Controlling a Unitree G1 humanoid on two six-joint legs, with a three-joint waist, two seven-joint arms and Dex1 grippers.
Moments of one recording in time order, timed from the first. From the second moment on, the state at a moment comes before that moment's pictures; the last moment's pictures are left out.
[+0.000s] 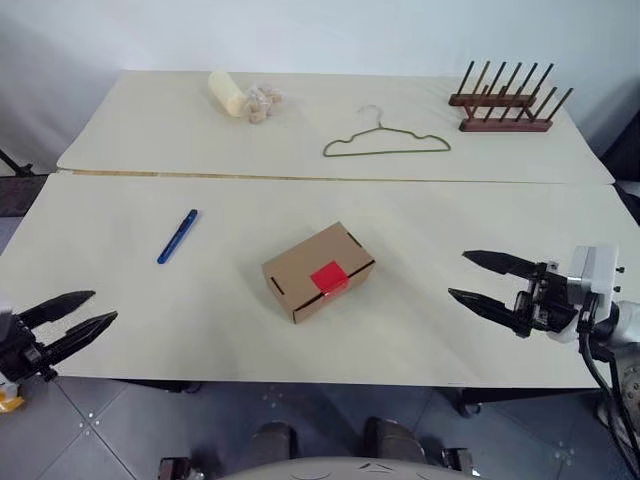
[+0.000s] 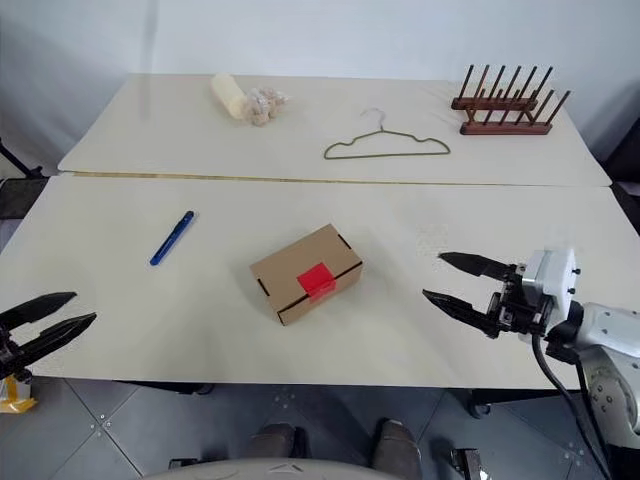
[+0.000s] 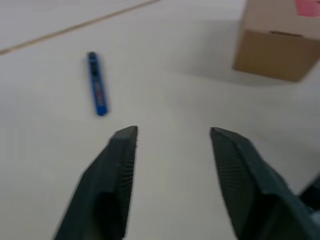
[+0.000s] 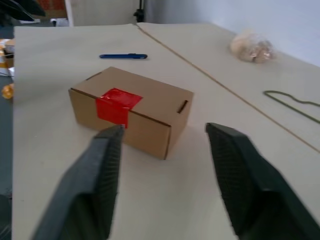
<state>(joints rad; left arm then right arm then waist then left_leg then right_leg) 0.40 0.86 0.77 -0.18 -0.67 0.30 -1.05 0.01 -0.80 -0.30 -0.33 0.71 0.18 1.10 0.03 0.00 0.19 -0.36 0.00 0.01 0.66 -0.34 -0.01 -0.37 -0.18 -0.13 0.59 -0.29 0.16</state>
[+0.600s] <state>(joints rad) -0.39 0.72 0.05 0.13 -0.26 0.23 -0.95 -0.23 -0.61 0.20 -0.26 0.26 0.39 0.88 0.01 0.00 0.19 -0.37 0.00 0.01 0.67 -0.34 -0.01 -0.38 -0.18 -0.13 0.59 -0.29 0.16</state>
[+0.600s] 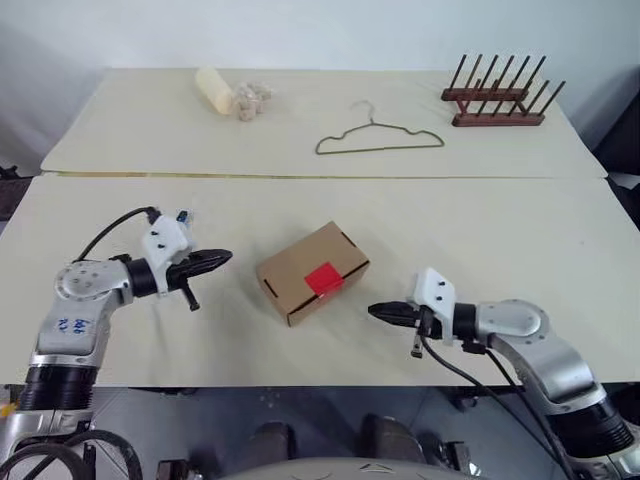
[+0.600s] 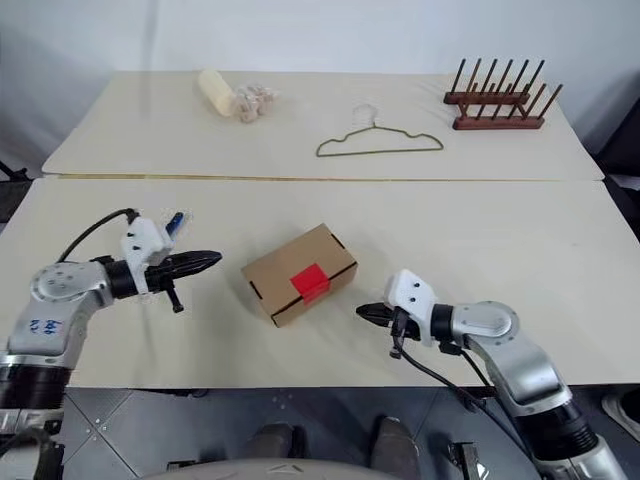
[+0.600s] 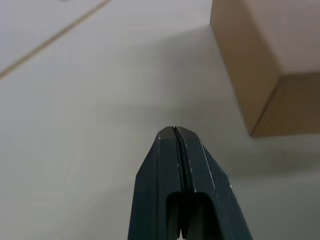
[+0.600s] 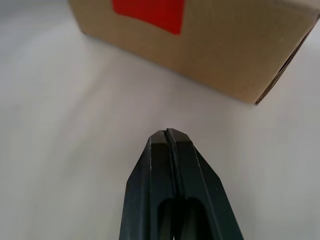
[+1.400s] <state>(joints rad) -0.35 0.39 -0.18 -0.13 -0.25 0.51 -0.76 -0.79 -0.49 0.20 0.48 0.09 0.15 0.89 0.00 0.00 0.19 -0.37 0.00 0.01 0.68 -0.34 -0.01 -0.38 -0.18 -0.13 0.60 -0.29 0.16</state>
